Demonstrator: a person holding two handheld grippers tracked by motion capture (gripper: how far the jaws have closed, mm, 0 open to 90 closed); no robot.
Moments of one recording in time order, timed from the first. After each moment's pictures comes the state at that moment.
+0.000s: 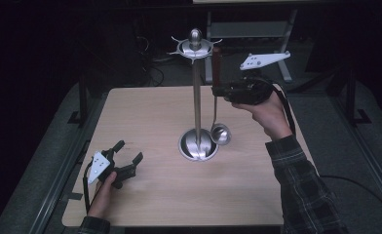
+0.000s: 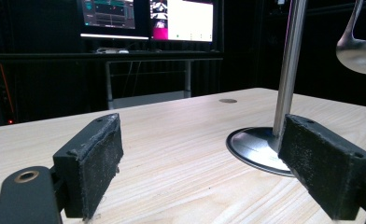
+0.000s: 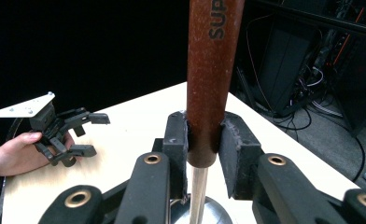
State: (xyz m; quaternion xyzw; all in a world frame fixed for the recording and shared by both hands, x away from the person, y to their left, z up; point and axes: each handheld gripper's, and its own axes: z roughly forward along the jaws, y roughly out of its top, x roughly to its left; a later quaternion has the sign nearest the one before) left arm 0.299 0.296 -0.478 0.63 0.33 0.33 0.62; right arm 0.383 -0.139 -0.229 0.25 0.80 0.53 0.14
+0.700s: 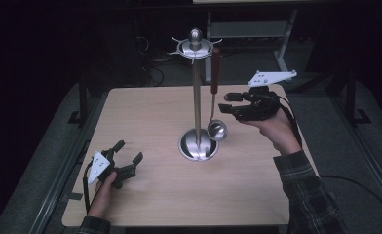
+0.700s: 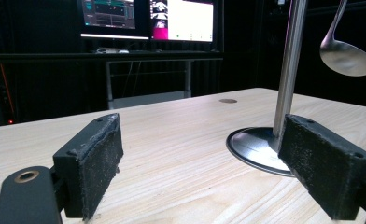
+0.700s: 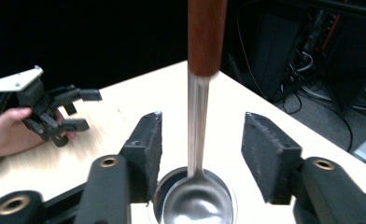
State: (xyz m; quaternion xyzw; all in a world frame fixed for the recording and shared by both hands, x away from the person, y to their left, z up) left arm 0.299 0.296 -0.478 0.63 0.33 0.33 0.62; right arm 0.363 -0.158 -0.262 0.27 0.80 0.52 0.15
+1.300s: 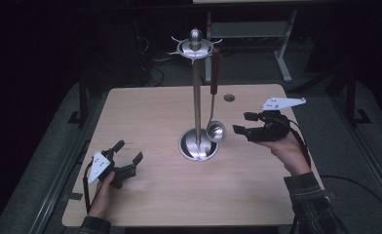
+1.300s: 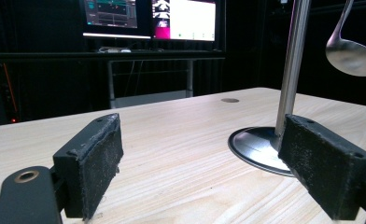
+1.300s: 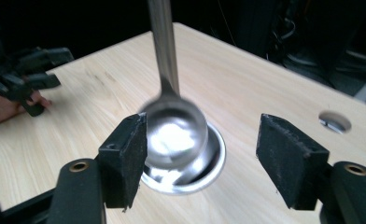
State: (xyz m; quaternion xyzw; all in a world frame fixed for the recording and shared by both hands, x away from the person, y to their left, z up) left arm 0.299 0.295 -0.478 0.63 0.33 0.33 0.62; right arm 0.349 -0.195 -0.327 0.33 0.79 0.49 0.14
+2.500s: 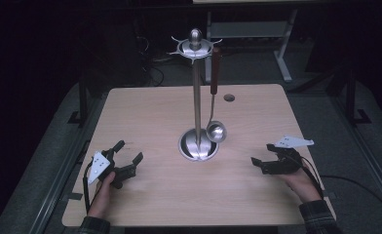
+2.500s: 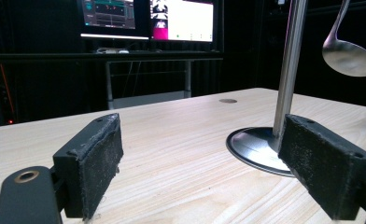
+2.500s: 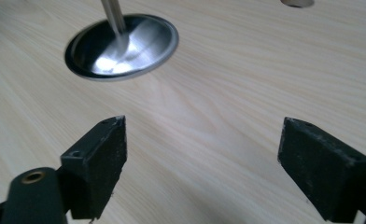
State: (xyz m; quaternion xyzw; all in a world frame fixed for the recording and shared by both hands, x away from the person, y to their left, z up) left arm 0.299 0.296 -0.478 0.63 0.33 0.33 0.62; right arm 0.316 -0.249 -0.443 0.41 0.79 0.43 0.17
